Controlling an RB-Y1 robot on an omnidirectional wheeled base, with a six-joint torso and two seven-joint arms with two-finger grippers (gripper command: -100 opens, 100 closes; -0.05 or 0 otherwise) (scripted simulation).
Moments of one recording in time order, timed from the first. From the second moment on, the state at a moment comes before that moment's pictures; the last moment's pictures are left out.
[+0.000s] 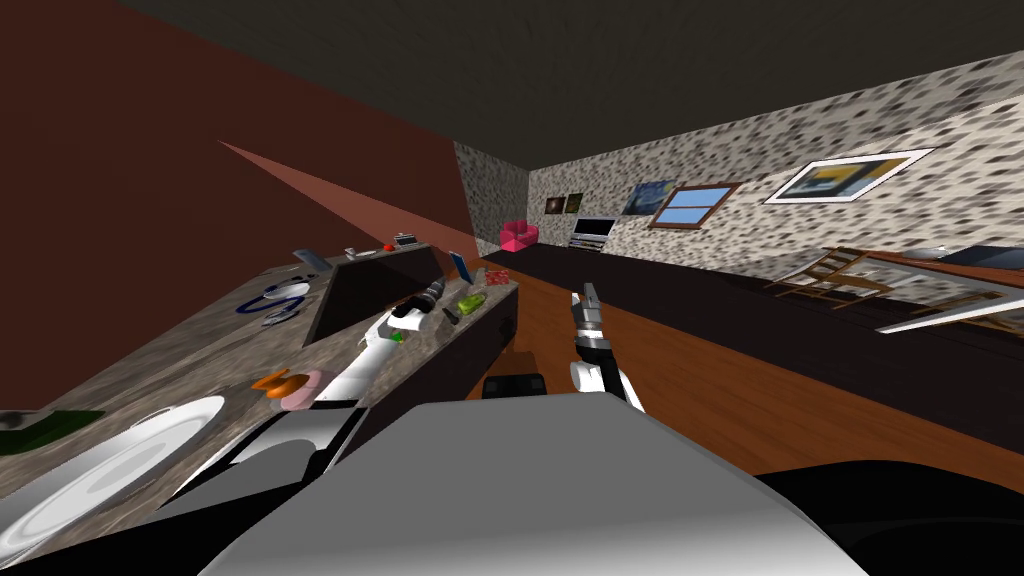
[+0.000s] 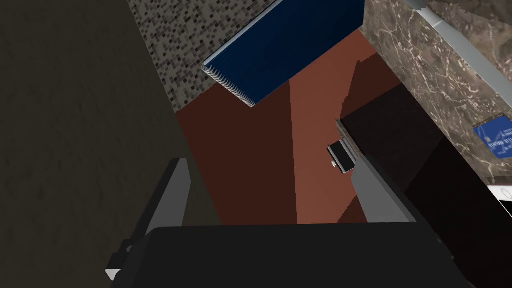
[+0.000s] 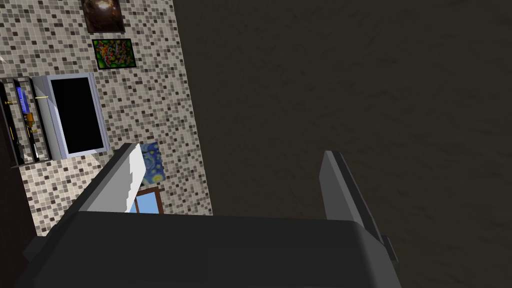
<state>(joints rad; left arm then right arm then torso) -0.21 0.72 -0.06 -1.48 0.41 0.20 -0.28 0.54 0.04 0.05 -2.22 0.08 -0.37 0.02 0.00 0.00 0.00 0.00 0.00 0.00</state>
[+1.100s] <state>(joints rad) -0.40 0.78 -0.07 -1.25 0.53 0.48 -0.37 0.54 0.04 0.05 -2.22 0.08 -0.37 0.02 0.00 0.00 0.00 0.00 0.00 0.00</state>
